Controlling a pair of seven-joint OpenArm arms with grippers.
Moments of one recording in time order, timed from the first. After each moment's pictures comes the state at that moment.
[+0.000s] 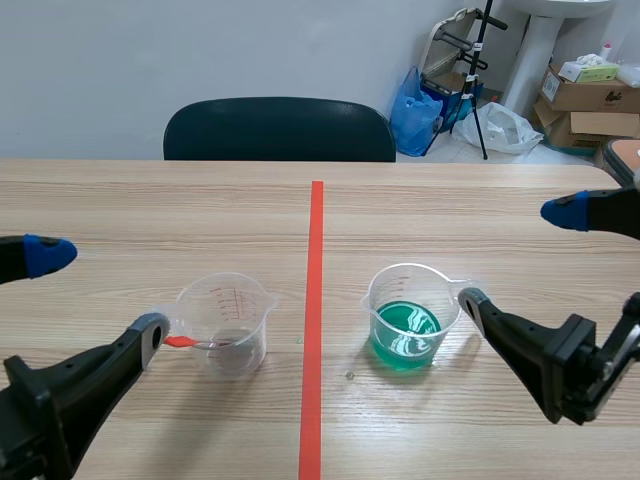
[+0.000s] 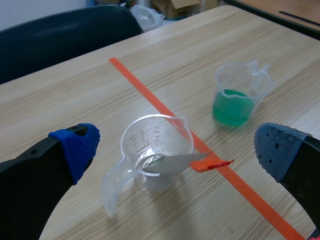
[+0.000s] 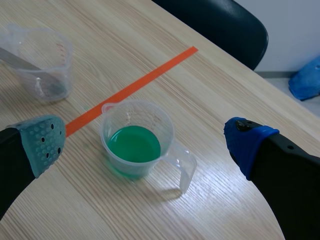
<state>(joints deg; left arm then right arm) 50.1 -32.6 -8.4 119.7 -18.6 -23.8 -9.7 -37.3 31.3 12.2 114.2 9.7 35.0 7.6</state>
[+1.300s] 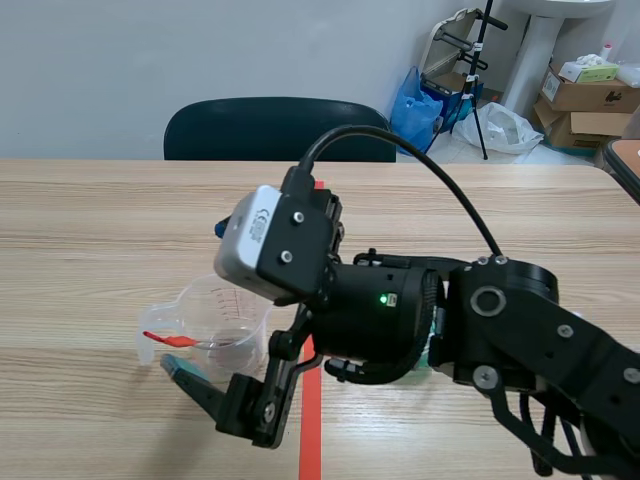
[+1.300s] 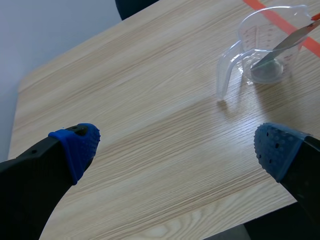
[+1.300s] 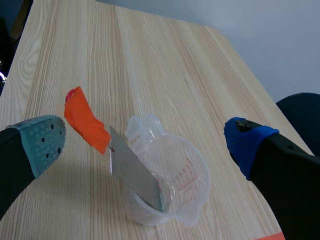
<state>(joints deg) 80.4 -22.9 -31.2 114.3 -7.5 -12.2 -34.4 0.4 20.9 -37.9 93.3 -12.6 32.6 18.5</state>
